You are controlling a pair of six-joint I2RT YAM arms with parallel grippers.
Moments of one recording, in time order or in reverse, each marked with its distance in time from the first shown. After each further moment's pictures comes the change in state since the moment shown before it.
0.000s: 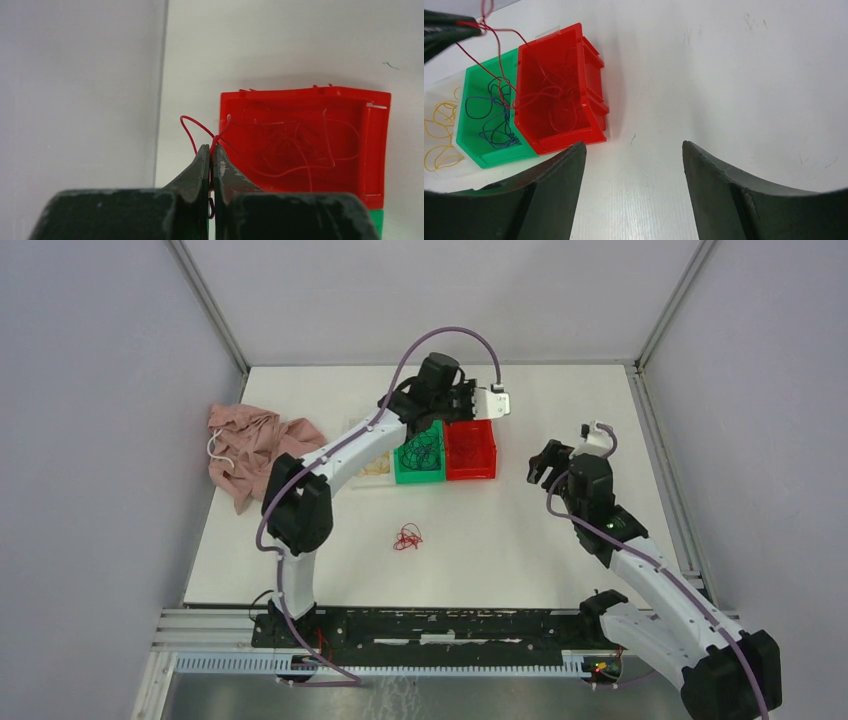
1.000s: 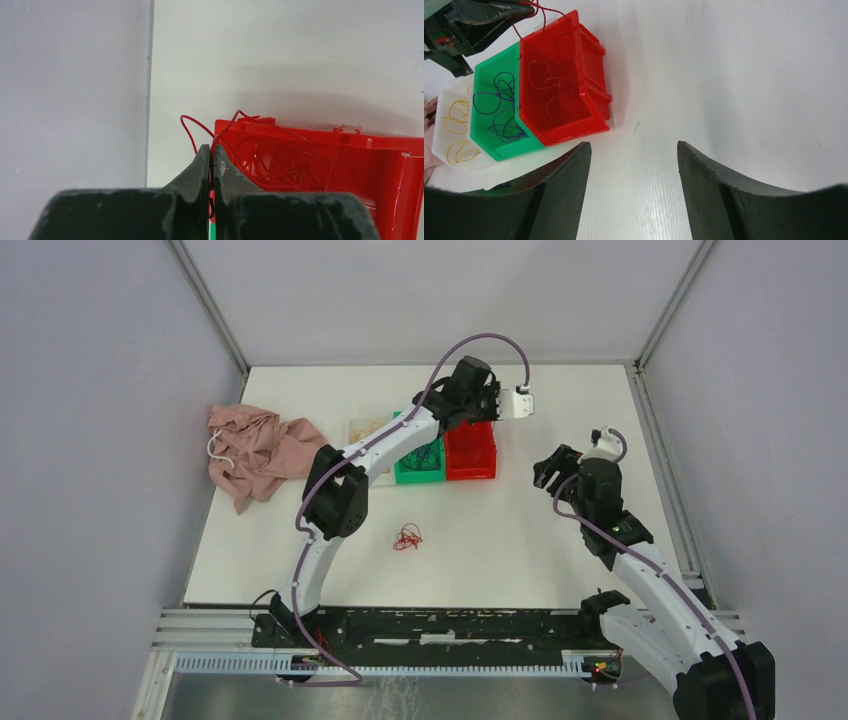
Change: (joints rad) left arm -0.058 0.284 0.309 -0.111 -0.125 -0.025; right arm -0.093 -0.039 -0.041 -0.025 -0.124 0.079
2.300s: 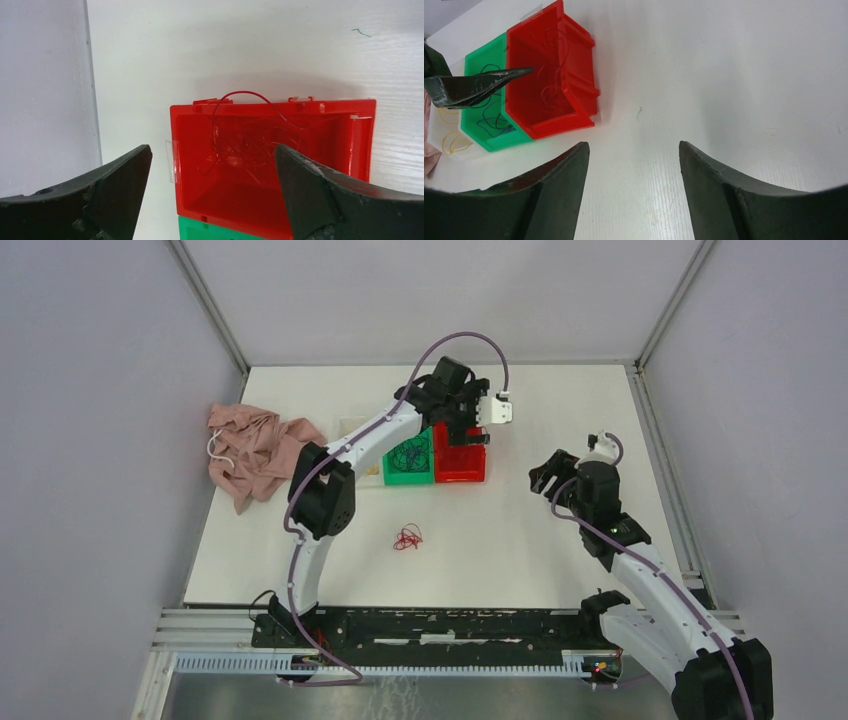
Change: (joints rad) left arm 0.068 -0.063 -0.105 -0.126 0.161 0.049; right arm -0.011 0.006 -0.038 0.007 -0.048 0.031
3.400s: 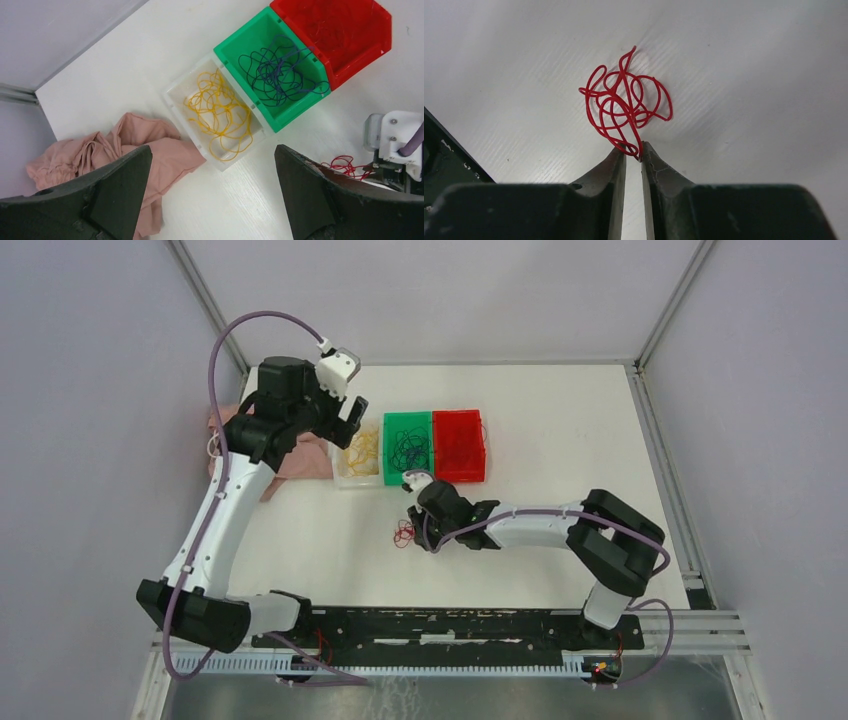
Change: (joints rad) left arm 0.392 -0.890 -0.480 -0.219 -0.147 -0.626; right arm 0.731 0.874 0.417 0.083 -0.154 -0.213
